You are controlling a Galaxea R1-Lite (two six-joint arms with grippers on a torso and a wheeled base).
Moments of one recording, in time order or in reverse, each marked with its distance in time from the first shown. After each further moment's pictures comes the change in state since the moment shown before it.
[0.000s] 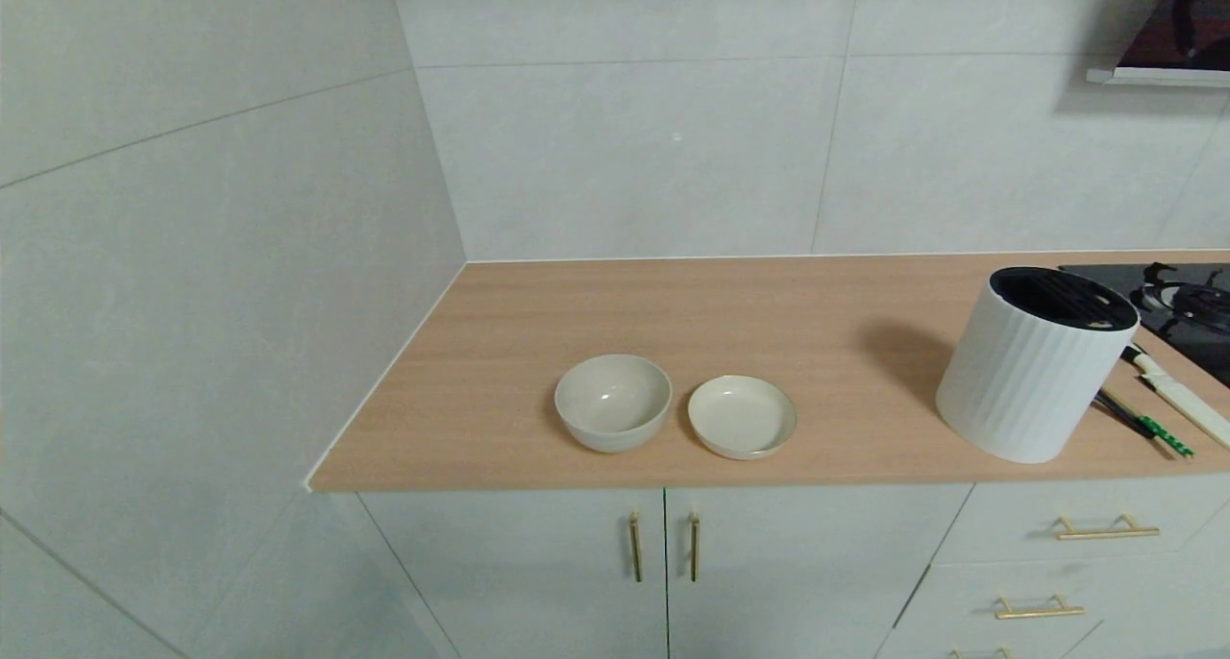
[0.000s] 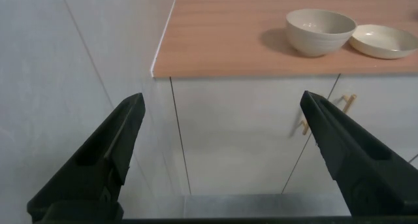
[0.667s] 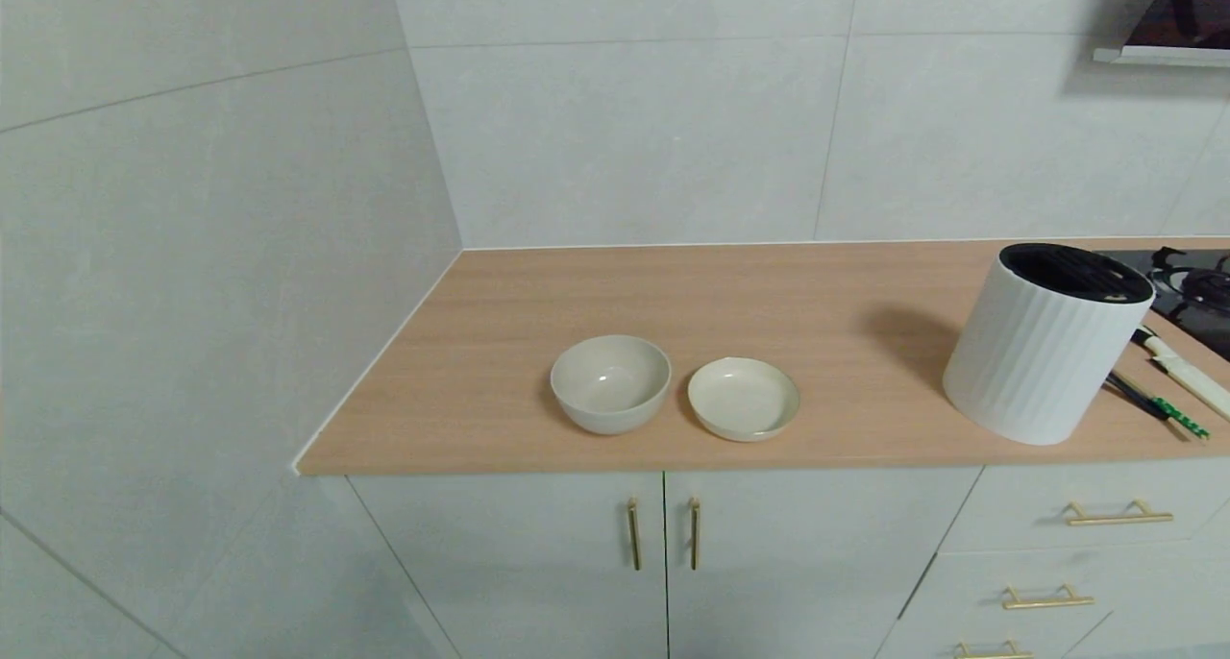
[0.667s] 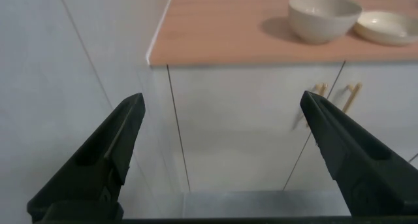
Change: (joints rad) left arm 0.000 0.000 0.000 -0.001 0.000 0.000; right arm 0.000 0.000 0.000 0.000 0.000 0.000
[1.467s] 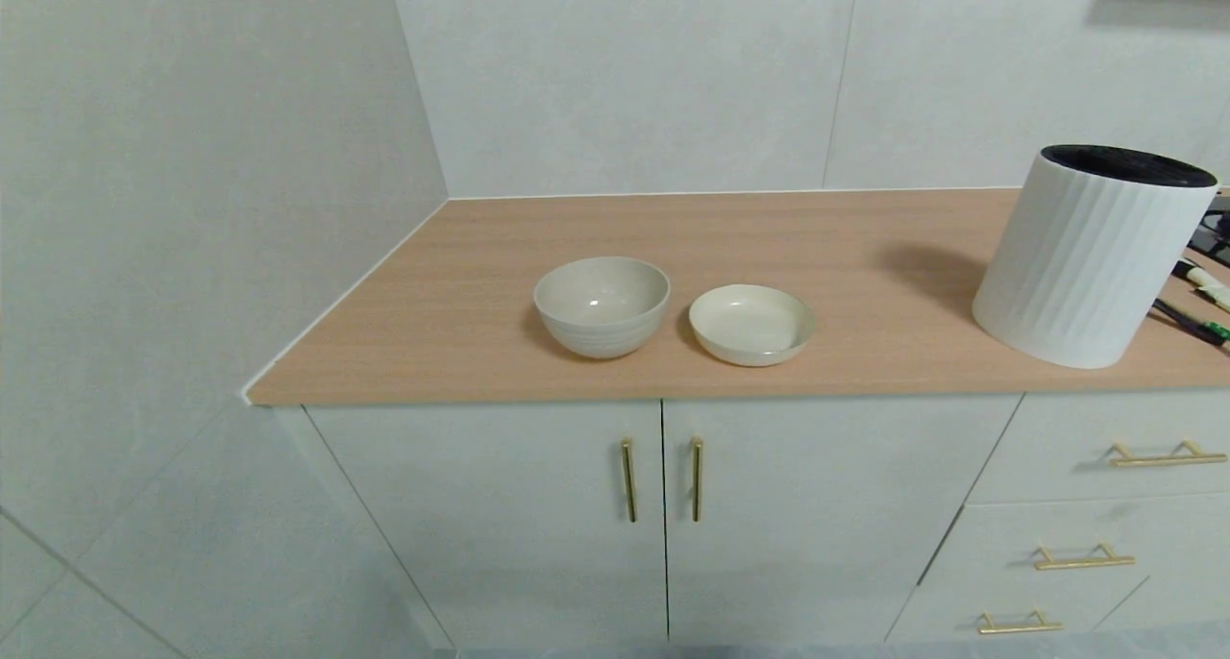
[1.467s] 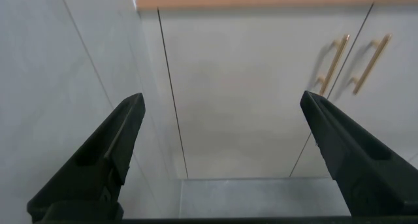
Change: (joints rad) left arm 0.000 0.000 0.000 0.001 0.000 0.000; right arm 0.000 0.000 0.000 0.000 0.000 0.000
